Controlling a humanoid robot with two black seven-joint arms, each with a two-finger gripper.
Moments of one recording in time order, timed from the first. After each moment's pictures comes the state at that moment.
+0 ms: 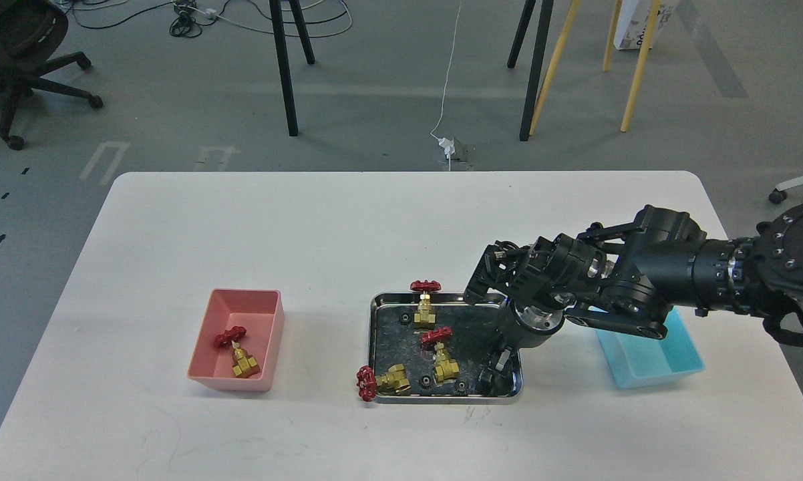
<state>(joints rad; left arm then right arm) -1.21 0.70 -0.60 -0.46 0.44 -0.42 -0.43 1.30 -0.09 -0.59 0.93 -1.60 0.49 0.33</state>
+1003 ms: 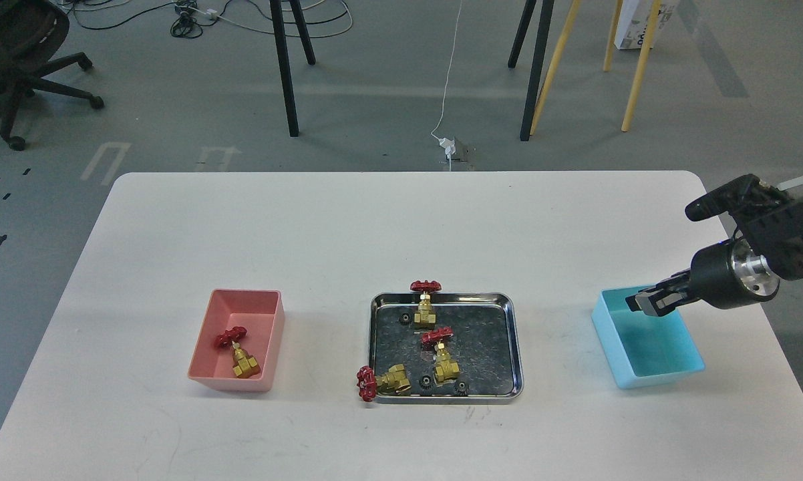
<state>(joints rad) -1.21 0.63 -0.60 -0.46 0.44 -0.41 -0.43 1.26 -0.90 -0.36 1.27 -1.51 0.49 0.33</state>
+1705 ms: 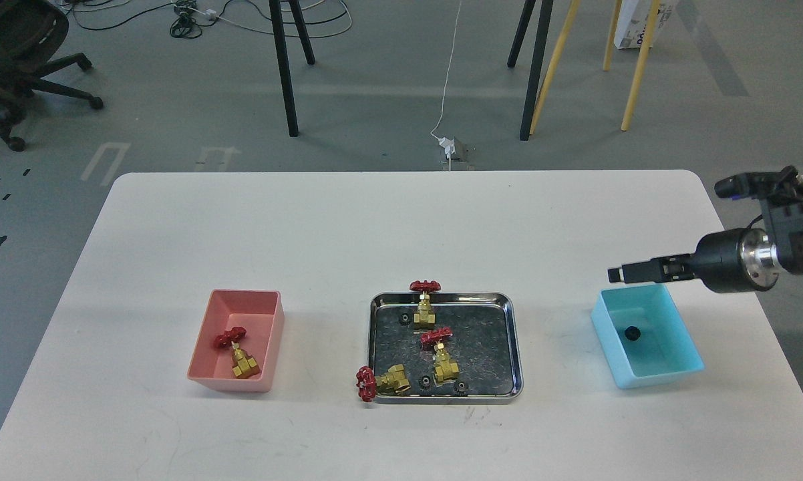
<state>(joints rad) -1.21 0.60 -0.60 -0.46 0.44 -0.41 -0.41 1.13 -0.92 0.06 1.19 -1.15 0.49 0.25</state>
